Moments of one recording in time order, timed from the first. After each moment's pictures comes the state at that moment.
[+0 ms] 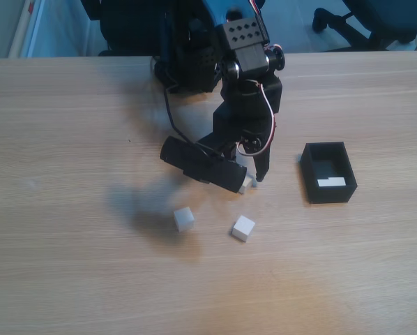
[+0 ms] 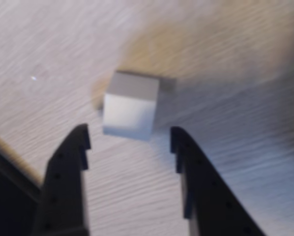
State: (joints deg) arm -19.2 99.8 119.4 52.0 -35.2
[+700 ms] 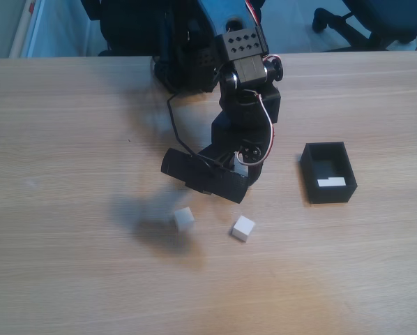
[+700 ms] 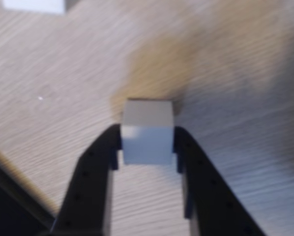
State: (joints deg) arm -17.8 95.9 117.3 49.7 -38.2
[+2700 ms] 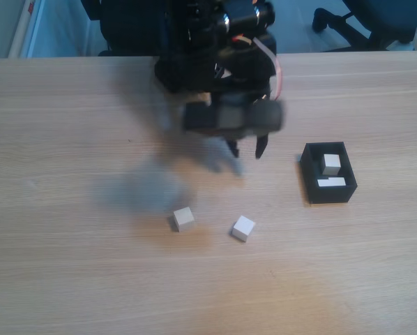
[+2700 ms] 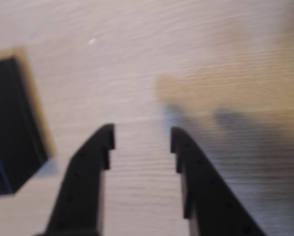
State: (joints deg) arm -17.3 120.9 127.6 51.3 -53.6
